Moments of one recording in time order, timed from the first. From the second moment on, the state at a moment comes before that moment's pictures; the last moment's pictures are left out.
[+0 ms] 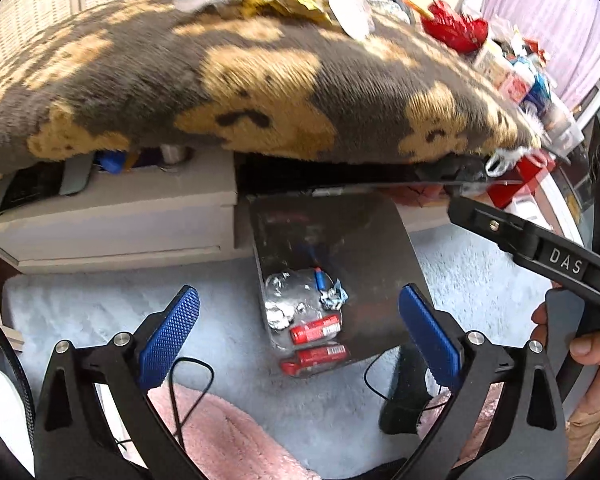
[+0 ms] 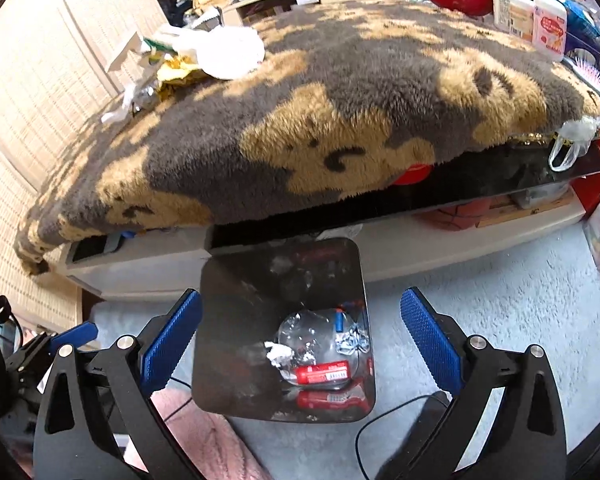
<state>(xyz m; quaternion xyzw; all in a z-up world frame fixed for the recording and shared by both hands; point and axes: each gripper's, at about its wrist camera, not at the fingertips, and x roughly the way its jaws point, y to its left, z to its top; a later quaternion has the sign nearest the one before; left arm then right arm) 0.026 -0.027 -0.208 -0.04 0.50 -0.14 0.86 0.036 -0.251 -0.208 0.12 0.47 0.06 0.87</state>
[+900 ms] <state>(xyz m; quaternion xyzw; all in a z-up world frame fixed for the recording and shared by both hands) 0.171 0.049 -0.123 -0.08 0.43 -0.06 0.90 0.183 -0.203 -0.143 0.03 0.39 0.09 0.91</state>
